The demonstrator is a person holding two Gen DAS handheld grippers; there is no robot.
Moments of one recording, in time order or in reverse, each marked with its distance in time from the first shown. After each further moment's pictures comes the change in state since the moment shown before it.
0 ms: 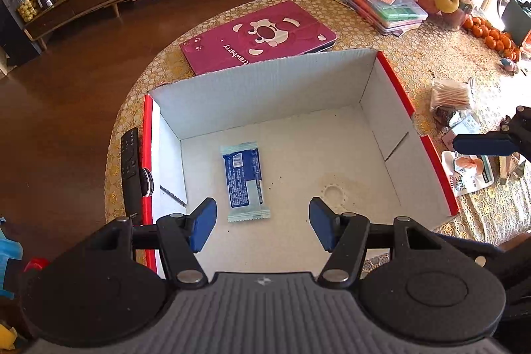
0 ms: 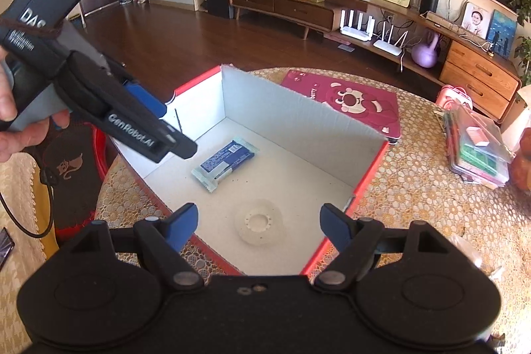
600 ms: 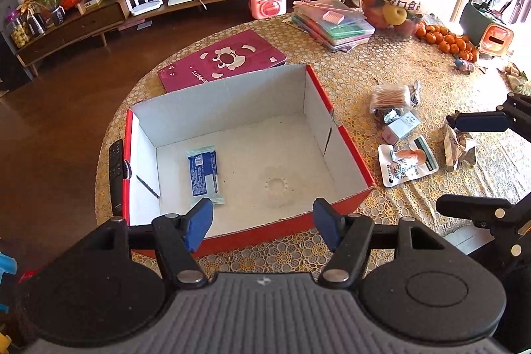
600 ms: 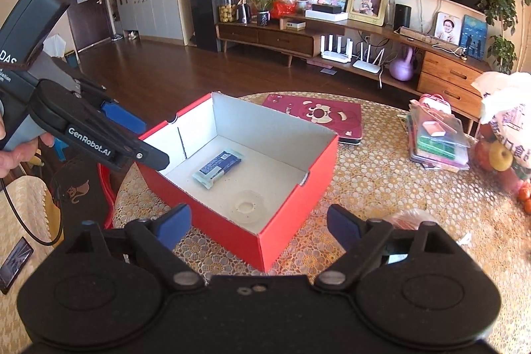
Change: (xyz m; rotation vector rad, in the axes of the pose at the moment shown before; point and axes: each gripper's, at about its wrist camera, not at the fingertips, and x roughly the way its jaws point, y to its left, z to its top) left arm -0.069 -0.051 -0.036 0.045 -0.105 -0.049; right arm -0.094 -0.020 -0.050 0.073 -0.123 -0.018
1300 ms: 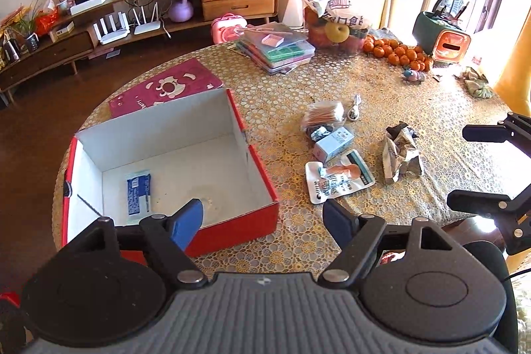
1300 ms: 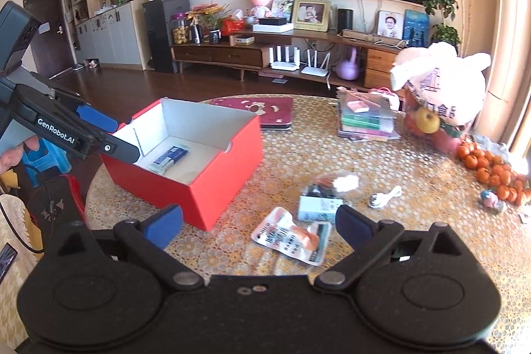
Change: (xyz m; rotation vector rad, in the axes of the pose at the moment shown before) left arm -0.014 -0.085 -0.007 0.049 -0.107 -0.100; right arm -0.079 -0.055 -0.071 0.106 -0.073 -0.139
